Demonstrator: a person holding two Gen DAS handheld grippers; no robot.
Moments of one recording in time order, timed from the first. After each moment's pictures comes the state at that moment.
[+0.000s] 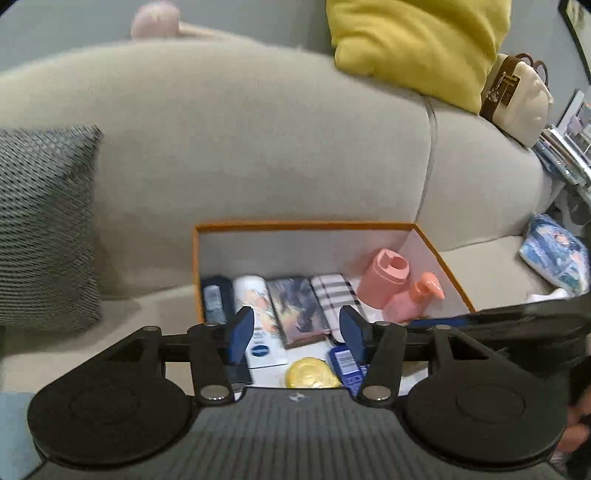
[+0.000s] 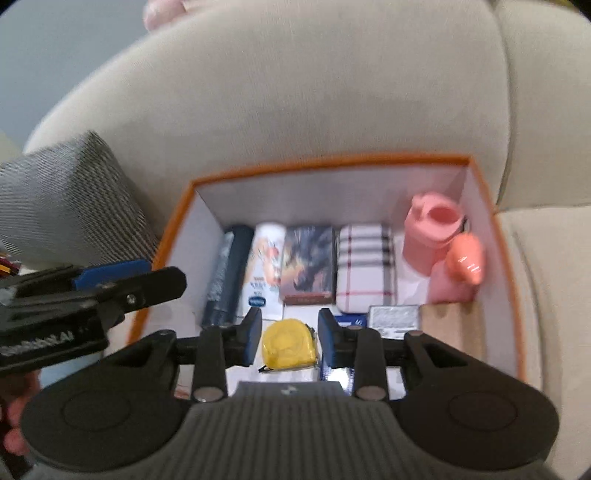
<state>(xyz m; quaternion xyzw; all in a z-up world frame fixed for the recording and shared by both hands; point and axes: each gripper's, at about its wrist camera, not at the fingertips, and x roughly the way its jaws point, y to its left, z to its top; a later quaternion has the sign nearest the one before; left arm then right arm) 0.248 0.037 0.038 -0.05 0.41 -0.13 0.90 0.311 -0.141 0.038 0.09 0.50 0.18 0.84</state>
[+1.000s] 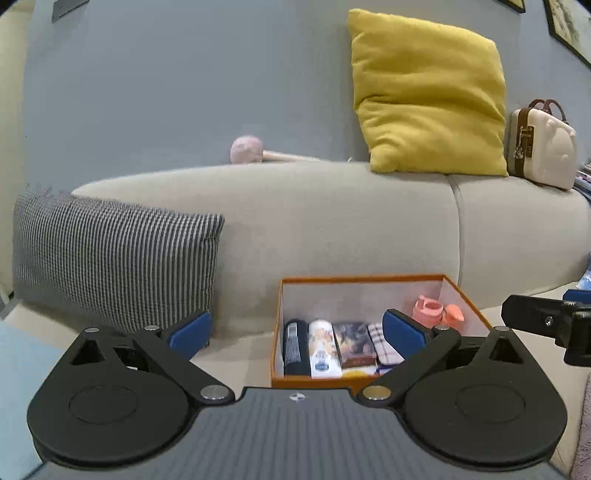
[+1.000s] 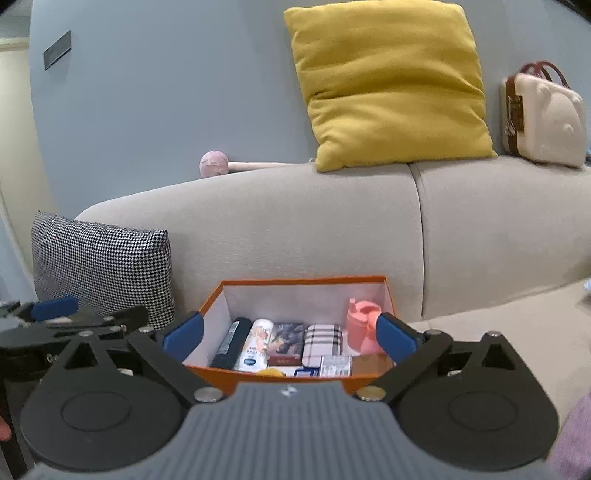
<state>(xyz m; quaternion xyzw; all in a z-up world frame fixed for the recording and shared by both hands) 0.096 -0.009 0.075 0.01 0.25 0.04 0.97 0.137 -0.183 0.098 0.08 0.26 0.14 0.95</state>
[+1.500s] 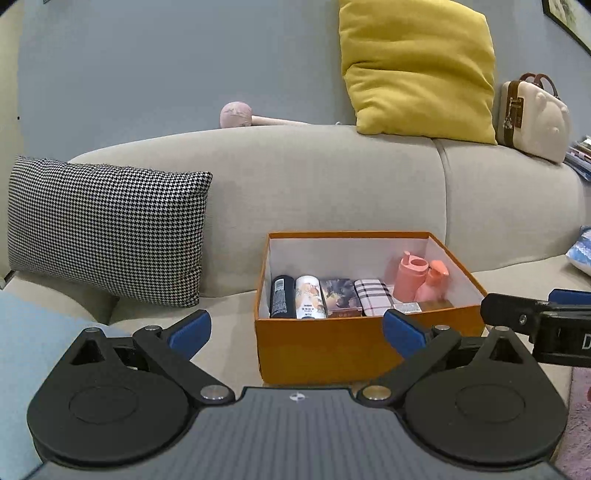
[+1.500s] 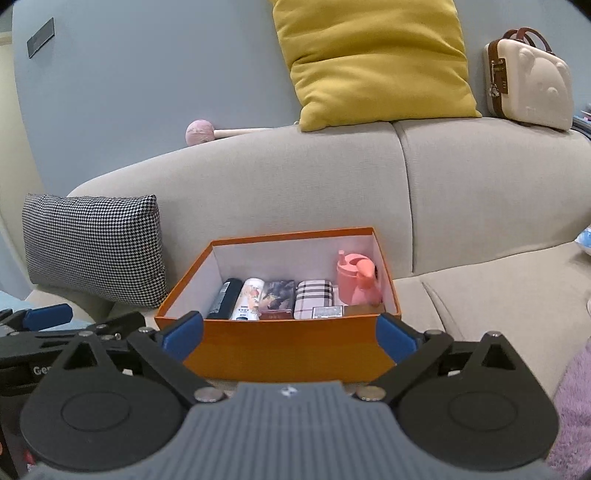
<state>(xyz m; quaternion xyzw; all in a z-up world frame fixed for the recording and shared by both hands) 0.069 -0.022 0.059 0.01 0.29 0.03 0.96 0.114 -0.192 0.072 0.08 0.30 0.13 0.94</state>
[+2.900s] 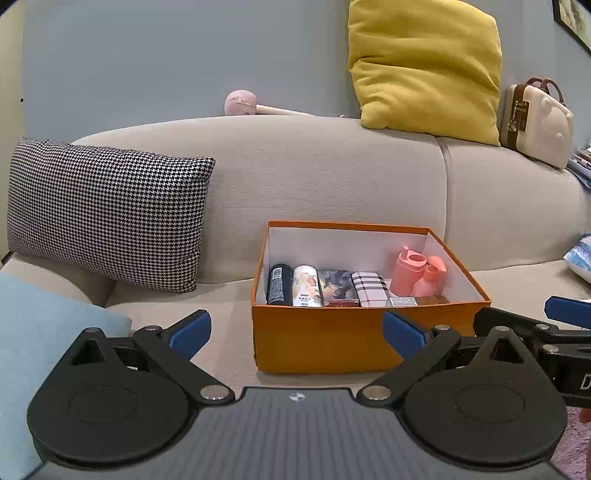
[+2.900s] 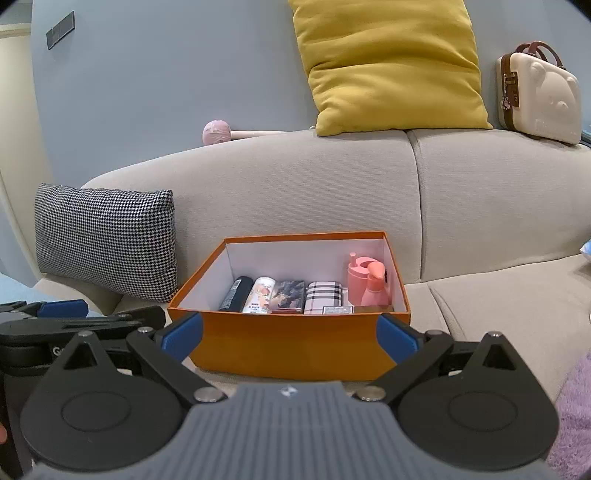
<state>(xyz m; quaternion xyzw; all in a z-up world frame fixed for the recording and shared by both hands) 0.066 -0.018 0.058 -0.02 0.30 0.03 0.95 0.100 -0.185 0.074 0.06 0.28 0.14 0.95</state>
